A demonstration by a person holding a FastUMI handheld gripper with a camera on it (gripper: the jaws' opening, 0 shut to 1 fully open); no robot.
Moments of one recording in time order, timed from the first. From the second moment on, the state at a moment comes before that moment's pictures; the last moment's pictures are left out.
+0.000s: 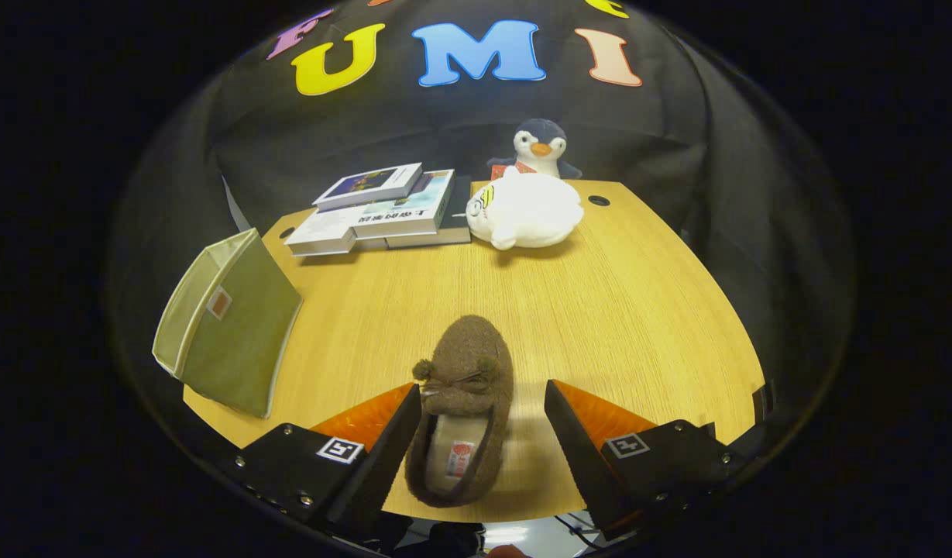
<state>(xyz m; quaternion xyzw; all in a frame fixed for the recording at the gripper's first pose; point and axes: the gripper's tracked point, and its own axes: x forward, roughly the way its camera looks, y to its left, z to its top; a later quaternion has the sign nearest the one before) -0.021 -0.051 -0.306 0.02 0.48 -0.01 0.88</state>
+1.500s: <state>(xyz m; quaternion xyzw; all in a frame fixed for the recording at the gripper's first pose) -0.036 -0.061 -0.362 0.15 0.57 -0.08 0.81</state>
